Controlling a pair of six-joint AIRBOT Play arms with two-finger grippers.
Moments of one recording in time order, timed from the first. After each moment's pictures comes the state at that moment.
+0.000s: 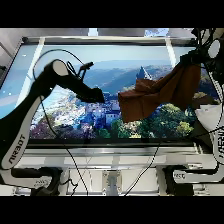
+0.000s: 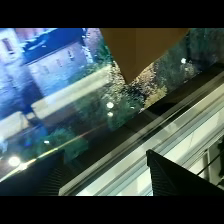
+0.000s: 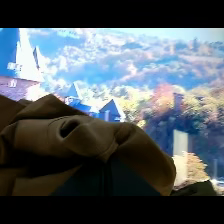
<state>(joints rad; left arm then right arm) -0.35 -1.52 1.45 0.96 -1.34 -1.47 -0.05 -1.46 1.75 -1.74 1.12 1.34</state>
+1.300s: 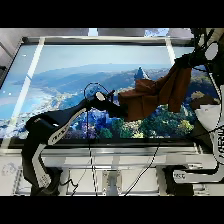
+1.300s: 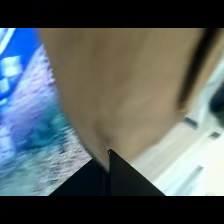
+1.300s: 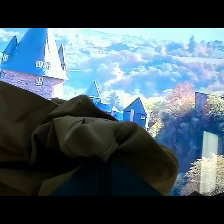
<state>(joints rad) -0.59 -1.93 1.40 0.50 -0.87 -1.49 -0.05 -1.46 1.72 -1.64 1.10 1.33</state>
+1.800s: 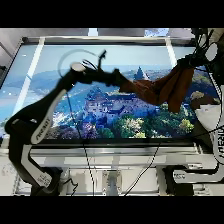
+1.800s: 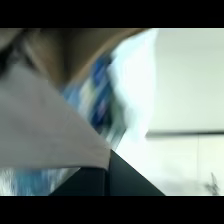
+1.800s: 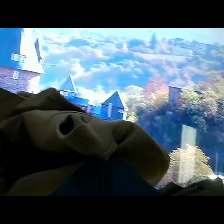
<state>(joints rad) -0.35 -1.79 1.73 0.27 -1.11 -1.21 -0.06 -1.46 1.72 -1.73 1.11 1.33</state>
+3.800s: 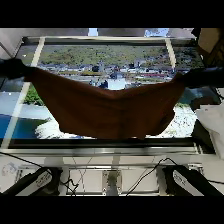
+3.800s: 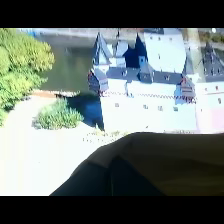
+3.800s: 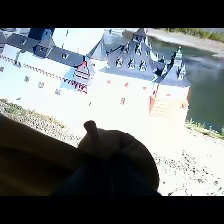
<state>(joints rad) 0.27 -1.14 1.51 1.06 -1.43 -1.32 -0.08 -1.03 1.40 -1.21 1.33 1.34</state>
